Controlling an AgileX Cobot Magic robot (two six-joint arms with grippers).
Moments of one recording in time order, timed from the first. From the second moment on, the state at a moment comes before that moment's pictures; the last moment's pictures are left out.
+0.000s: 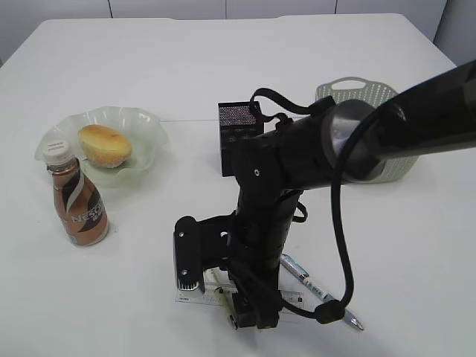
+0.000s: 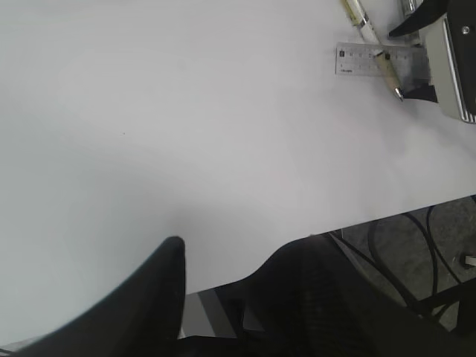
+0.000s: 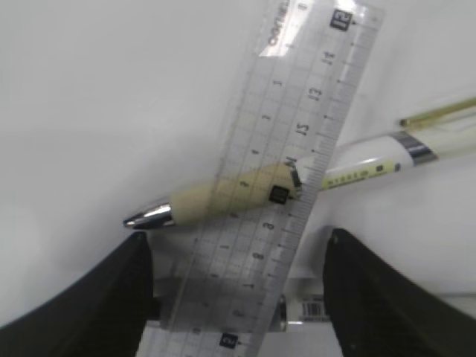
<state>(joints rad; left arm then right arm) -0.13 0.96 -0.88 -0.27 1.24 -0.07 0.68 2.09 -1.31 0.16 0.79 -1.13</state>
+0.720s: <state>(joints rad) -0.13 0.96 -0.88 -0.26 1.24 -0.07 0.68 2.10 -1.31 0.16 0.79 -1.13</state>
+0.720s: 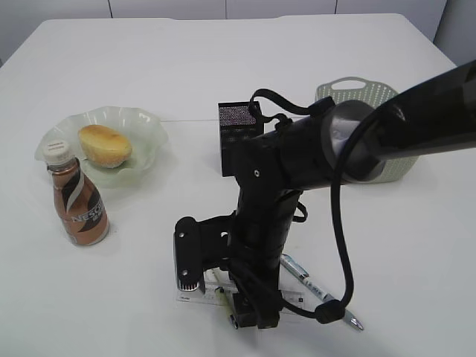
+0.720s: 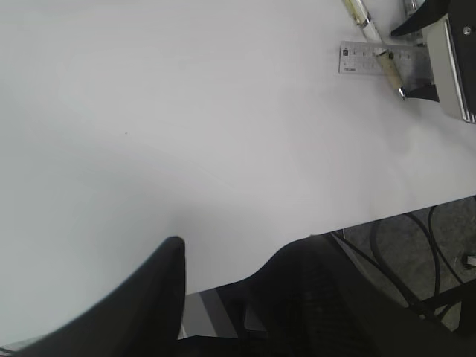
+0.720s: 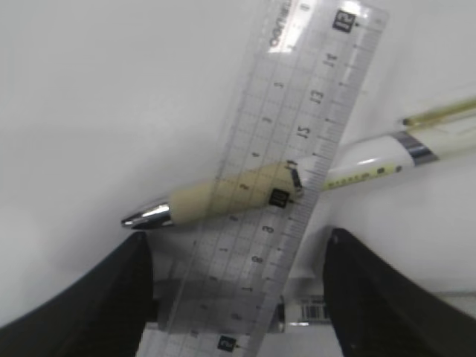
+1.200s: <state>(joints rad) -0.13 0.96 -0.88 -0.26 1.24 -0.07 0.68 2.10 -1.31 0.18 0.79 -1.13</state>
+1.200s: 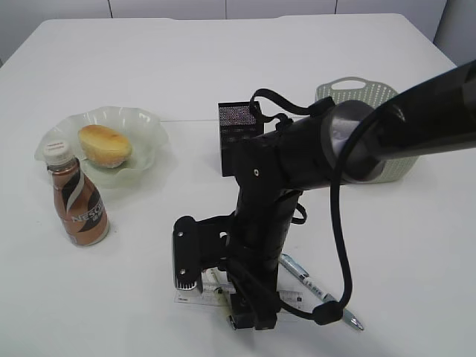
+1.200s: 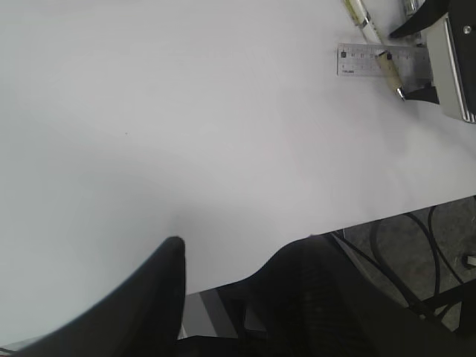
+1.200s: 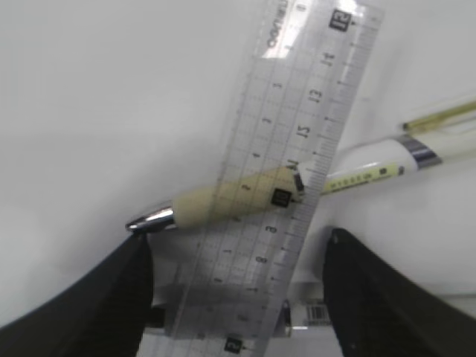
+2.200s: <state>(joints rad) -0.13 0.96 -0.88 -0.26 1.24 -0.07 0.68 2.10 -1.33 0.16 0.84 -1.10</state>
